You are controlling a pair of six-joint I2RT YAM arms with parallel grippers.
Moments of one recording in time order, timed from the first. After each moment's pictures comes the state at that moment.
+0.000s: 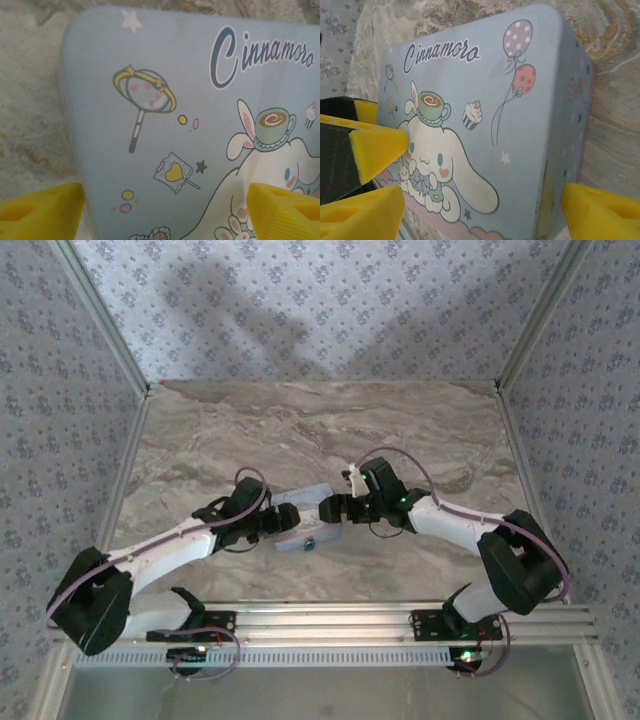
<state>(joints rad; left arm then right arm) -0.66 1.24 0.61 -0.29 0.13 -0.92 0.63 1.47 0.75 -0.07 -0.48 0.59</state>
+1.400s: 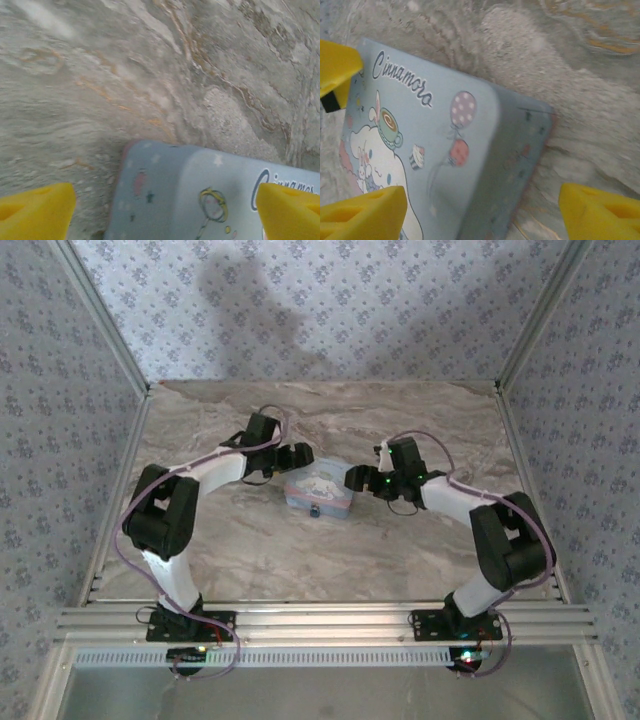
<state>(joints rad) -0.43 1.82 1.19 -0.24 0.28 -0.60 0.38 1.55 0.81 -0.07 -0.42 0.56</state>
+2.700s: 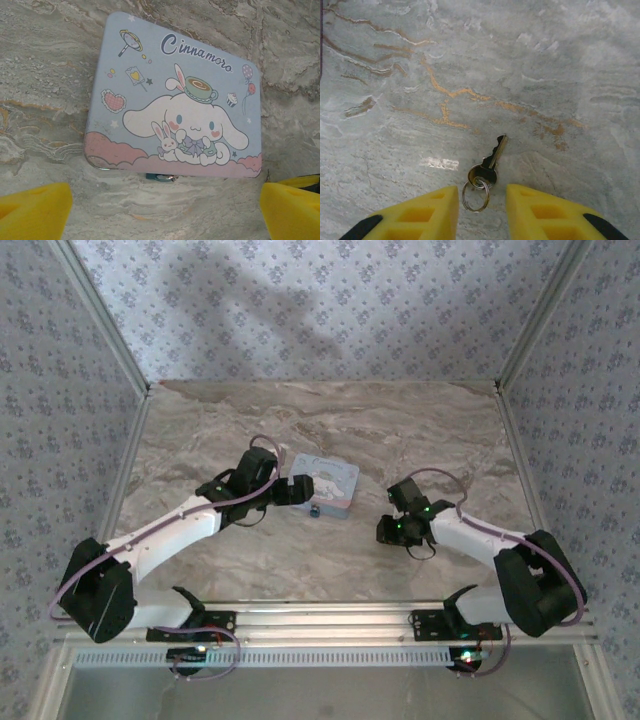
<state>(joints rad) -0.68 1.29 0.87 -0.34 0.03 -0.64 0.50 1.33 0.58 -0.46 -0.12 0.55</state>
